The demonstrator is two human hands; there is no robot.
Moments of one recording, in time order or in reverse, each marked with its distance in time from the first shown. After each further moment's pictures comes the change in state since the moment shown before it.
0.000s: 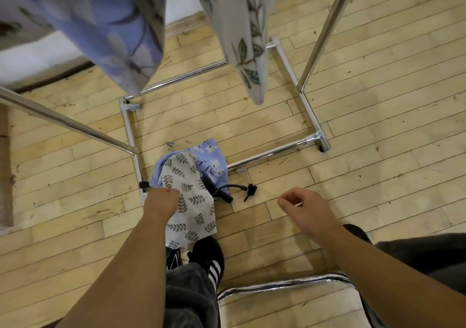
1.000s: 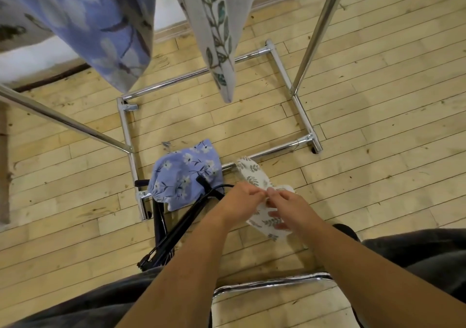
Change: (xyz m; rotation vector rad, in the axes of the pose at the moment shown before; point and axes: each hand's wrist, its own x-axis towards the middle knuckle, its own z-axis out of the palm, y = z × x) left_hand -0.121 0.096 0.101 0.049 -0.581 0.571; right_hand 0.006 -0.006 0.009 0.313 -0.117 0.271
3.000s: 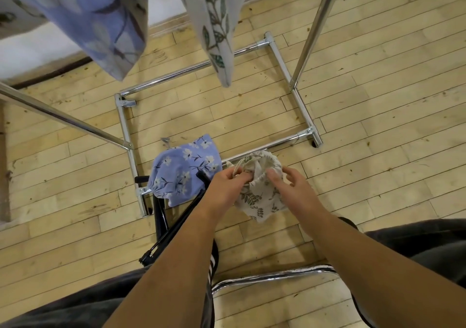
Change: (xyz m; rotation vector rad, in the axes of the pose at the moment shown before) left_hand -0.016 0.009 -0.018 -0.535 0.233 -0.136; right_hand -0.013 -0.017 -0.005 0.162 0.098 -0.160
